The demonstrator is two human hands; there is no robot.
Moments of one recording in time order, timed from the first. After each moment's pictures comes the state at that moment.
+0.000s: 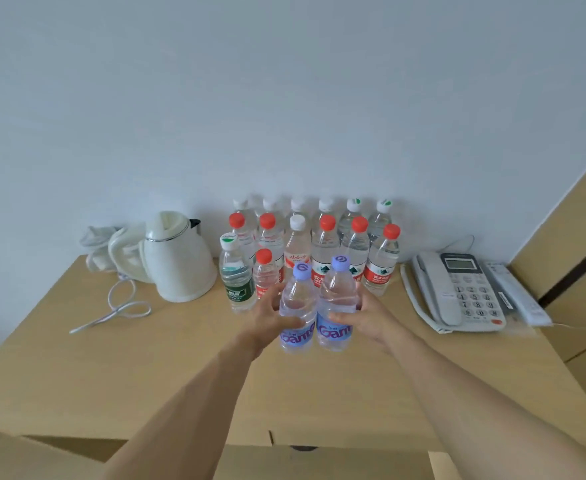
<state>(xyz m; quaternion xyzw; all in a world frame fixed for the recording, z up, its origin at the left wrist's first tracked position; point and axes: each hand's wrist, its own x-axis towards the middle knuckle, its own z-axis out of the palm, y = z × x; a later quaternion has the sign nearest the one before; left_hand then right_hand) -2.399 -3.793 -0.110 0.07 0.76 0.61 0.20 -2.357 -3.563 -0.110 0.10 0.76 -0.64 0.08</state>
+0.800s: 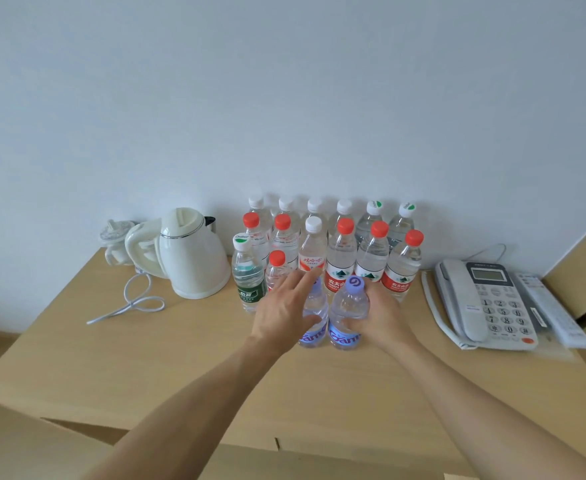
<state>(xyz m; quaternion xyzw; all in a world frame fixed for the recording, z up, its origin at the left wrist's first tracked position) -2.394 -3.779 -0.084 0.26 0.93 0.23 -0.12 -2.372 -3.568 -0.109 0.04 0.90 -0.44 -0.05</state>
